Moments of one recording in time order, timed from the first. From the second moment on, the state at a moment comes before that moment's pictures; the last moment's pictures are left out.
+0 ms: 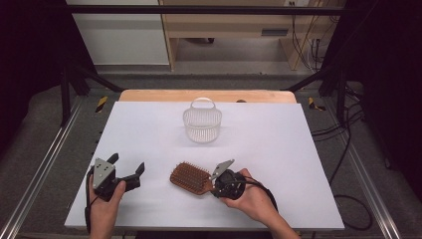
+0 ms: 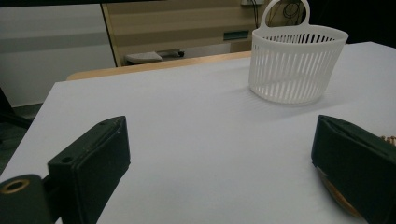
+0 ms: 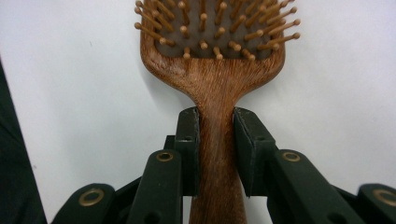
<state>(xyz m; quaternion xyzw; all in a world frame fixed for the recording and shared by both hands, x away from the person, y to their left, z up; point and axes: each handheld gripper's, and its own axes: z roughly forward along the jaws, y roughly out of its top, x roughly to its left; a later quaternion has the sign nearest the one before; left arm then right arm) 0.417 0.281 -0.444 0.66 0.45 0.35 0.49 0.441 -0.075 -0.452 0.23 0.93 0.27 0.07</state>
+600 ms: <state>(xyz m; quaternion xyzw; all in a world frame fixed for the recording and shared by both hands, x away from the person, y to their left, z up) 0.417 0.281 -0.444 0.66 0.45 0.35 0.49 0.447 -0.068 -0.456 0.23 0.95 0.23 0.06</state>
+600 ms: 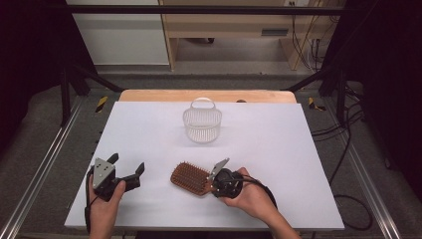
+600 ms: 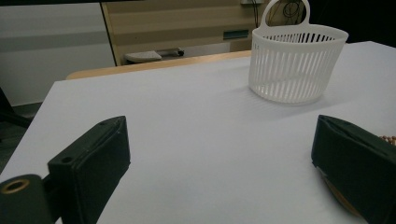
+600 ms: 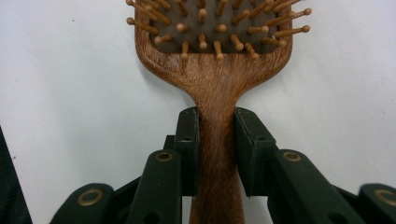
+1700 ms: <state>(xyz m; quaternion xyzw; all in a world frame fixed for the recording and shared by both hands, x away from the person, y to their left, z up) 0.414 0.267 -0.442 0.67 0.43 0.30 0.52 0.454 -0.073 -0.452 0.25 0.93 0.26 0.09</state>
